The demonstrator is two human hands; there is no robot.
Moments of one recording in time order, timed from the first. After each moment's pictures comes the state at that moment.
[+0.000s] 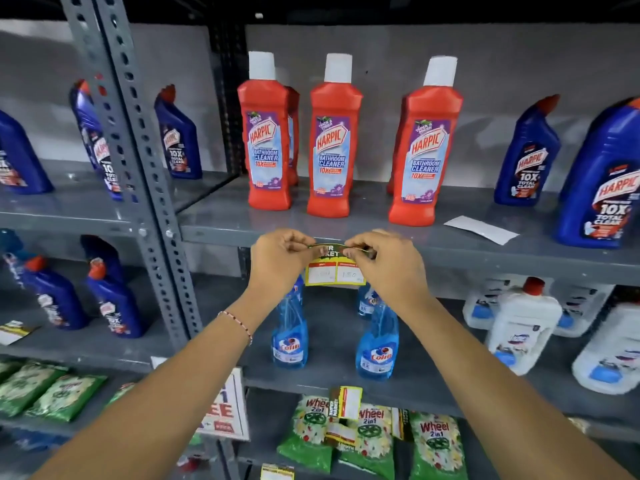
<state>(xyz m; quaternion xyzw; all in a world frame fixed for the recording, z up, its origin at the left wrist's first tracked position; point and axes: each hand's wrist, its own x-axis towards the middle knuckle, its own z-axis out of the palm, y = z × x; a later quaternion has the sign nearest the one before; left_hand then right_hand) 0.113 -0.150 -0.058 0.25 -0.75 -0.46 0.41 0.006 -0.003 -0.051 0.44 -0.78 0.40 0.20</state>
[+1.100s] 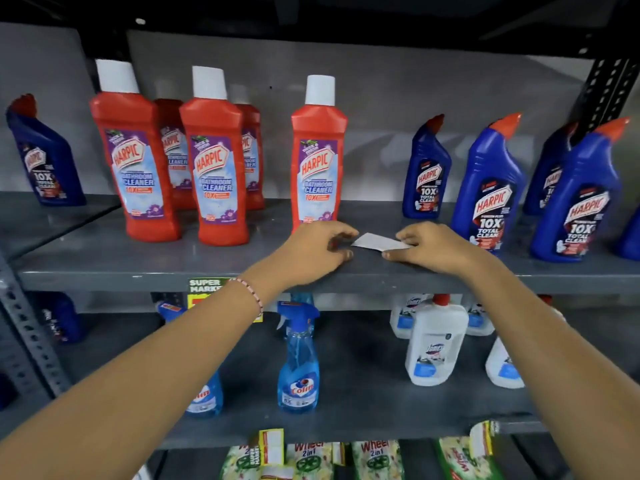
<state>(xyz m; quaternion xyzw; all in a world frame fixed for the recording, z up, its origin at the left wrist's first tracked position) -0.038 -0.048 0.004 -0.03 -0.94 -0.26 0.24 -0.173 0.148 0.019 0.33 -0.92 0.22 0.00</state>
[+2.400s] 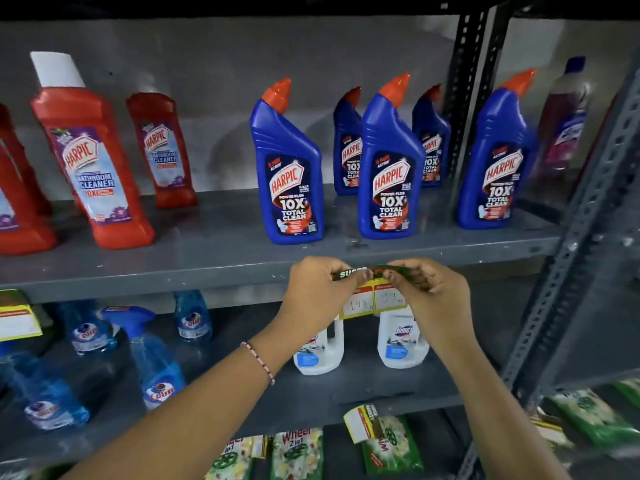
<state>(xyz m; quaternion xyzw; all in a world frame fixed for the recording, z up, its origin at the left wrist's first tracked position) -0.170 0.239 -0.059 0.11 -0.86 -0.42 0.27 -0.235 0.401 -0.083 0.26 -0.71 0.64 0.14</state>
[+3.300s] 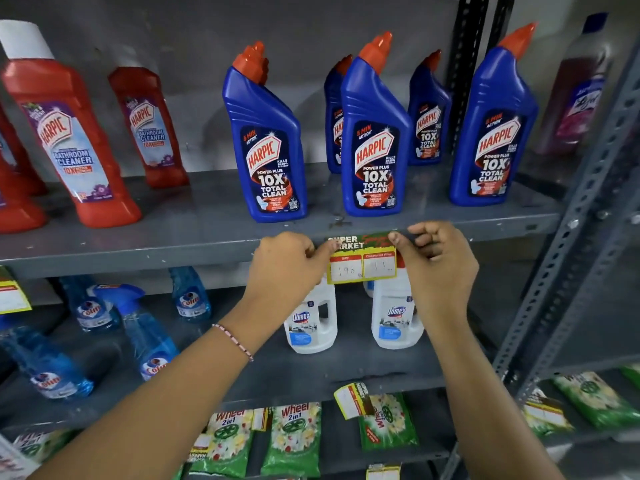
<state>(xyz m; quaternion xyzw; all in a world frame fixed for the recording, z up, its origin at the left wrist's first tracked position) -0.163 0.241 -0.051 0.18 -0.90 -0.26 0.29 -0.265 0.408 -0.093 0.15 -0.71 0.63 0.28</state>
